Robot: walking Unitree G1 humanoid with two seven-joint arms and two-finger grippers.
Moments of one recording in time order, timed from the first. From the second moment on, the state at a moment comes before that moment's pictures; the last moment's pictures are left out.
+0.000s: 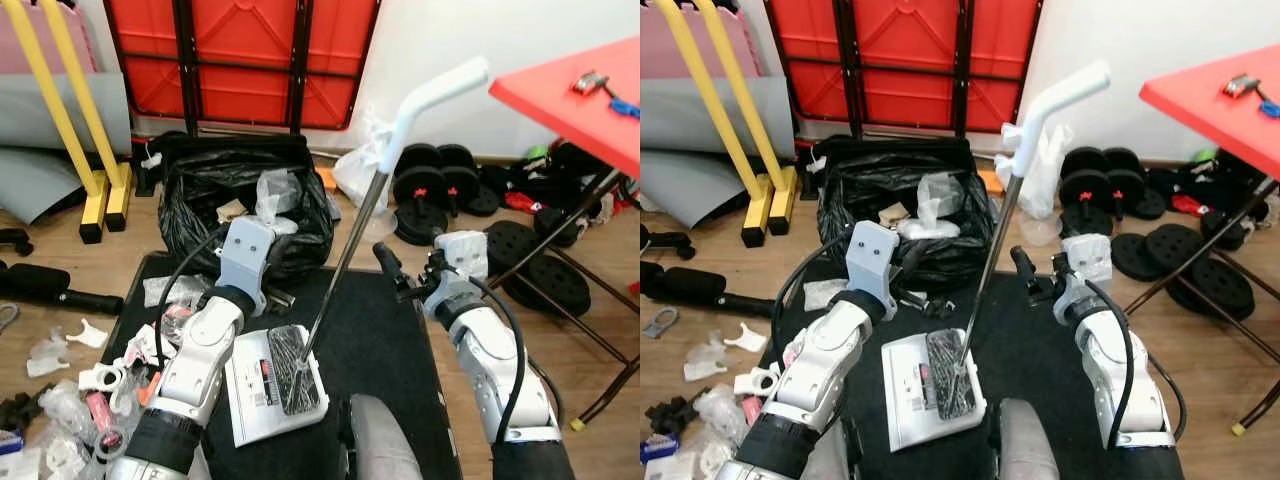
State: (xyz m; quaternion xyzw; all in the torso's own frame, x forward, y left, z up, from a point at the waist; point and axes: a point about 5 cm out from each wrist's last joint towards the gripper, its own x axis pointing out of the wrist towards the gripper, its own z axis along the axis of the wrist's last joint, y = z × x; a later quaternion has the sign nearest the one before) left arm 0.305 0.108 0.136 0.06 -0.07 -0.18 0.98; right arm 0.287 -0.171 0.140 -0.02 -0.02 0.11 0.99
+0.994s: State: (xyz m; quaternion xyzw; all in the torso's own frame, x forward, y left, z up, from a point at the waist) left arm 0.306 0.110 0.138 0.06 -0.07 -0.17 0.98; right arm 0.288 -0.173 0.143 -0.02 -0.02 0.11 0.99
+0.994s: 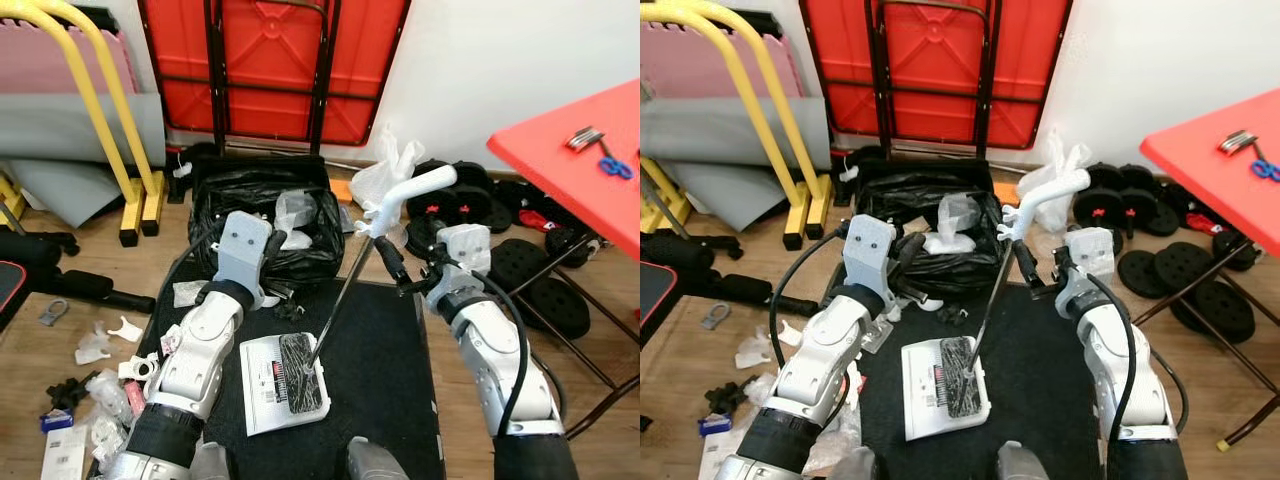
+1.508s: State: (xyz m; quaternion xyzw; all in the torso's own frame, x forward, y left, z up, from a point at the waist) left arm 0.307 0.113 0.137 0.07 -0.06 -0.17 0.98; right arm 0.288 -0.173 0.144 -0.02 -0.02 0.11 0.99
